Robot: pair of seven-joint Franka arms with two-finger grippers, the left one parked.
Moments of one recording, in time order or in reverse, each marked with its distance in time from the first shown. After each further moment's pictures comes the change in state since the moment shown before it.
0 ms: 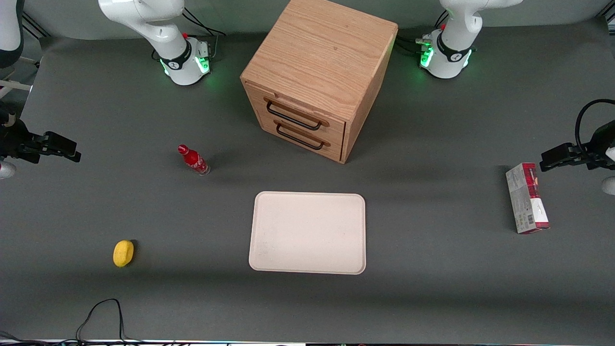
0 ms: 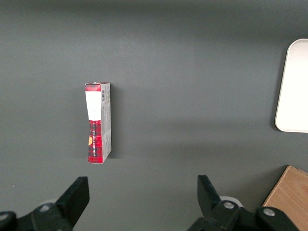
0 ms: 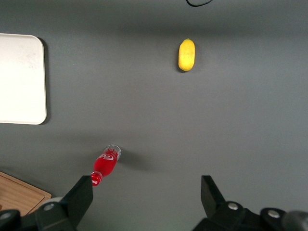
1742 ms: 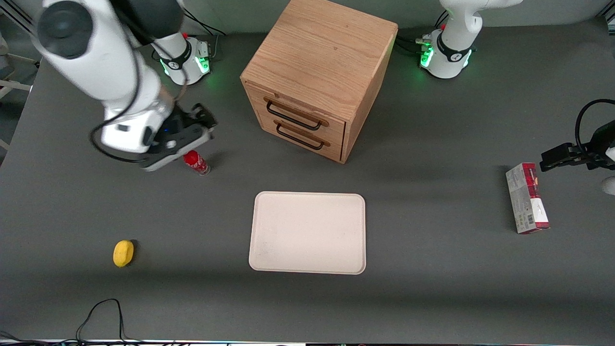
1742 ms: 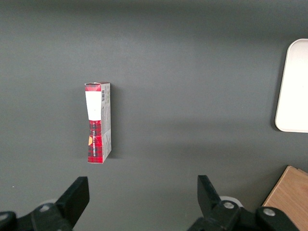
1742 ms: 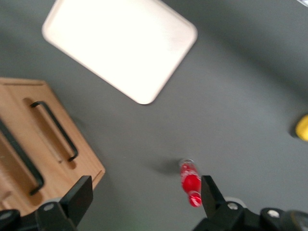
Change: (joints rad) arm 0.516 0.138 0.023 0.121 0.045 0.006 -0.059
